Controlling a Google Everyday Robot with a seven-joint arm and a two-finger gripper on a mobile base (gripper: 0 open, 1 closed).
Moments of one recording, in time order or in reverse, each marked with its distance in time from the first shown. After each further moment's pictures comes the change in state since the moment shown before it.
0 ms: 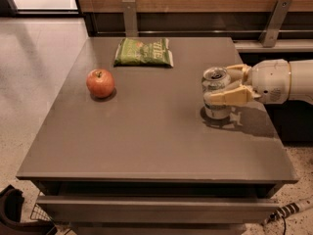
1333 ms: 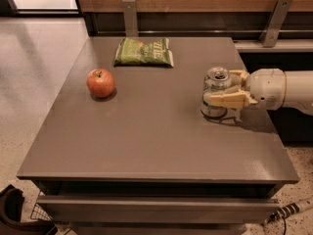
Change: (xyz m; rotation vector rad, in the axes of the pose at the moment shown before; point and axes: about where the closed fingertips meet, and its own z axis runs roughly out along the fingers) arm 0.024 -0.011 0.007 -0.019 -0.076 0.007
